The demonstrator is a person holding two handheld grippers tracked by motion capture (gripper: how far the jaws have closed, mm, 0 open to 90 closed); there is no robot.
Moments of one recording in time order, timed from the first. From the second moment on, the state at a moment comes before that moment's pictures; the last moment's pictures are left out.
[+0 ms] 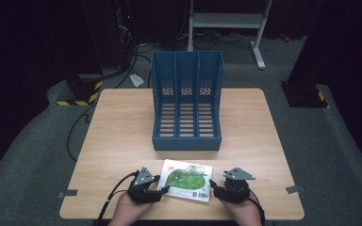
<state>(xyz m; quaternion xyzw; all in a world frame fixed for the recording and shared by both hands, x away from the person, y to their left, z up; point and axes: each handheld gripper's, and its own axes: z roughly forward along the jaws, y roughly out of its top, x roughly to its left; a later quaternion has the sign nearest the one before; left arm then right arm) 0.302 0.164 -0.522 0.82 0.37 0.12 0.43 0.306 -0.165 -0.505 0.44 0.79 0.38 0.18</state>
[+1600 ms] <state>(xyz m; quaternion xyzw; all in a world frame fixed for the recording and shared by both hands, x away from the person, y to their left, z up) 0.314 0.182 -0.524 0.79 0.43 0.14 0.41 0.302 -0.107 -0.520 0.39 0.84 0.35 0.13</state>
